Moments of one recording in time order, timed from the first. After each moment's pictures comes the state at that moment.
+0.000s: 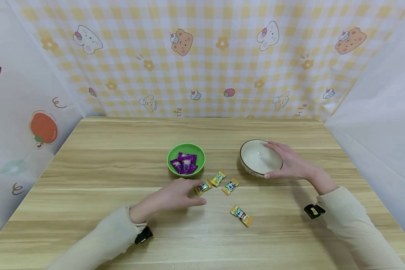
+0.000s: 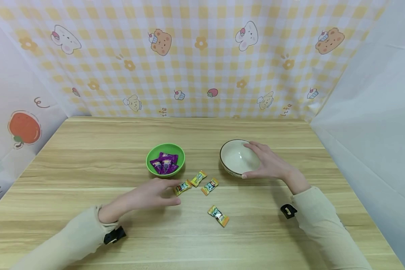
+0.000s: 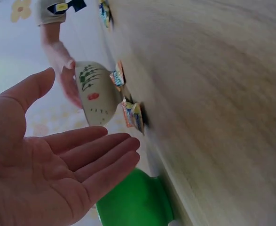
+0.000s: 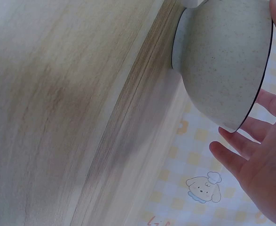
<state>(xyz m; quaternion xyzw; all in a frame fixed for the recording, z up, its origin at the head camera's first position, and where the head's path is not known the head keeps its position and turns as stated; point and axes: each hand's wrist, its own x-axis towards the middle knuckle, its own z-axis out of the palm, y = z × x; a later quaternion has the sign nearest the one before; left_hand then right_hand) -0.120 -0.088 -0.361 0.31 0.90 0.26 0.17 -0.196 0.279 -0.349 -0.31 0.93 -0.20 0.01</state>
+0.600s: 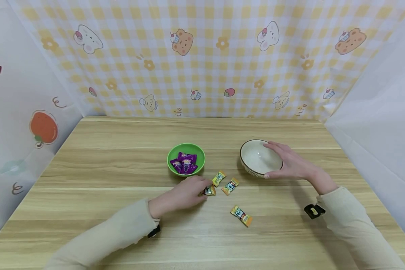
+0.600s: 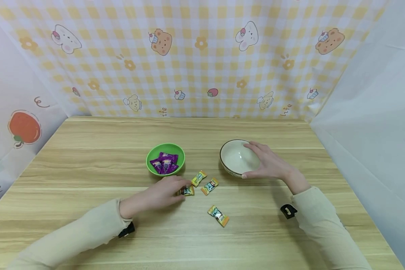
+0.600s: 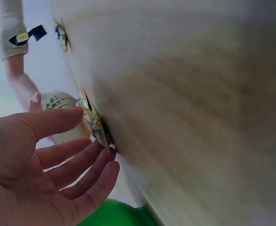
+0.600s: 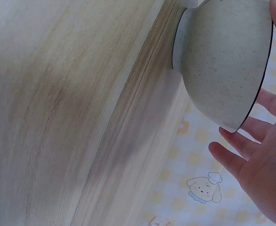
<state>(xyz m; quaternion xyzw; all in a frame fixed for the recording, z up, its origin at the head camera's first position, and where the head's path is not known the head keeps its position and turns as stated) -0.128 -0.061 -0.374 0.39 0.90 0.20 0.06 -0.196 0.279 -0.351 -0.32 0.93 -0.19 0.00</state>
